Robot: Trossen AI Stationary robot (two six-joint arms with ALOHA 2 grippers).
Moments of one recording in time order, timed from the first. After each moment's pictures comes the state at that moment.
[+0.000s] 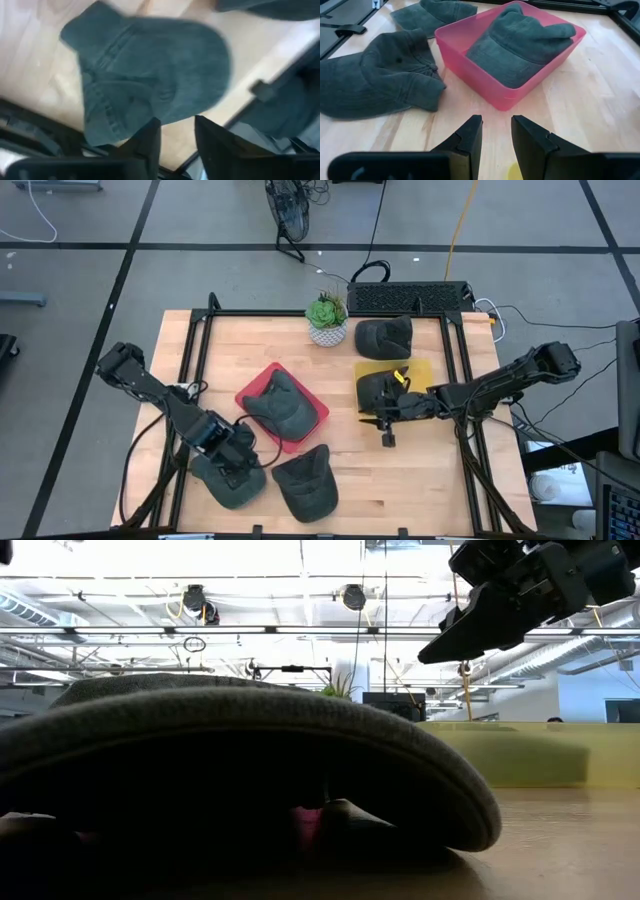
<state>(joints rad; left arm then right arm) -0.62 1.49 1.27 -1.26 0.21 -1.30 0.25 1.22 0.52 0.22 0.21 0.06</state>
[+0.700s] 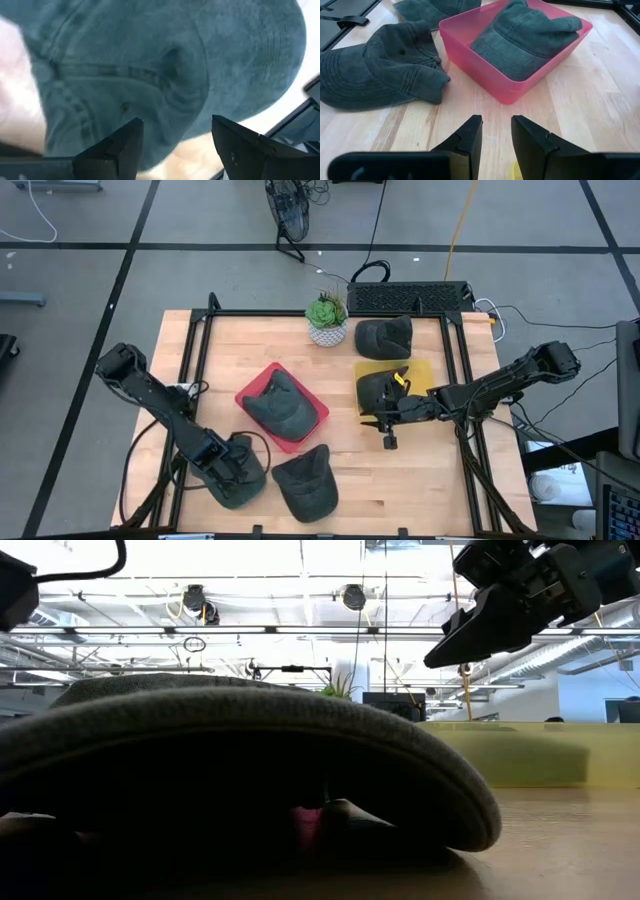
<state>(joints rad) -0.74 1.49 0.92 -0.86 0.21 -1.42 0.27 1.22 0.52 0.19 0.21 0.06</state>
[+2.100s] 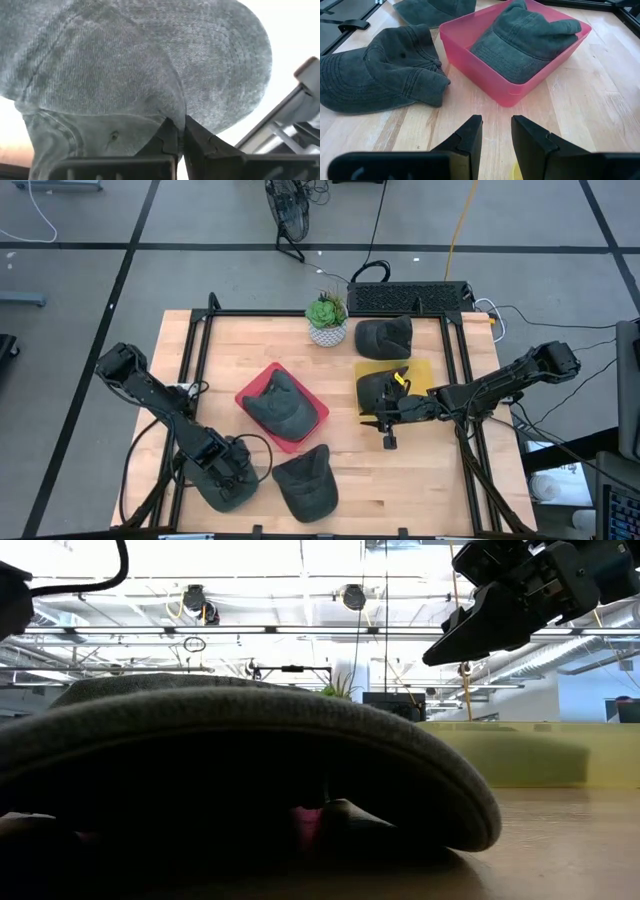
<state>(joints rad) -0.73 1.49 0.87 -0.75 0.27 -1.35 0.27 1.22 0.52 0.20 0.21 0.07</state>
